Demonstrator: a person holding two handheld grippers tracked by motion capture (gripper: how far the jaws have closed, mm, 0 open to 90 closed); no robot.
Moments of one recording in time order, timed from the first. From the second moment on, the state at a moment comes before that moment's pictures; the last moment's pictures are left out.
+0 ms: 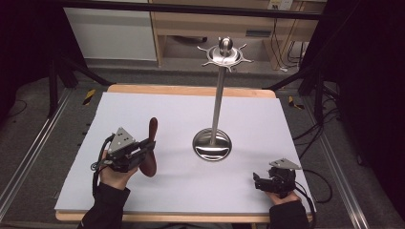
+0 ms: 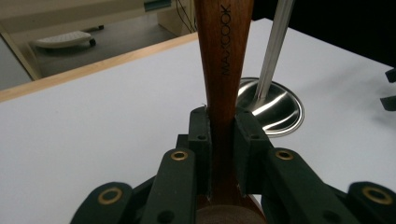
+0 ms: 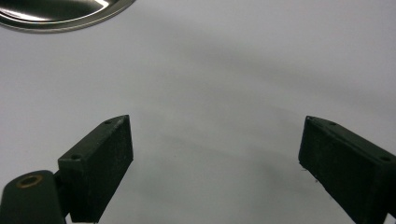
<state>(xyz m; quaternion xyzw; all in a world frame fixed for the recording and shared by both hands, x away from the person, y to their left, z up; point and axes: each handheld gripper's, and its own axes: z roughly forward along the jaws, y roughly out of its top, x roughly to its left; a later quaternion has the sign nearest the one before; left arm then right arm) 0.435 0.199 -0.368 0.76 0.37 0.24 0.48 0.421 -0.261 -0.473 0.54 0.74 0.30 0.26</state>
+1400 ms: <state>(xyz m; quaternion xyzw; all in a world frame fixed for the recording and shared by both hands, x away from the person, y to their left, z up) 0.444 0.171 -0.294 0.72 0.32 0.25 0.56 0.420 -0.262 -0.472 0.54 0.74 0.31 0.26</state>
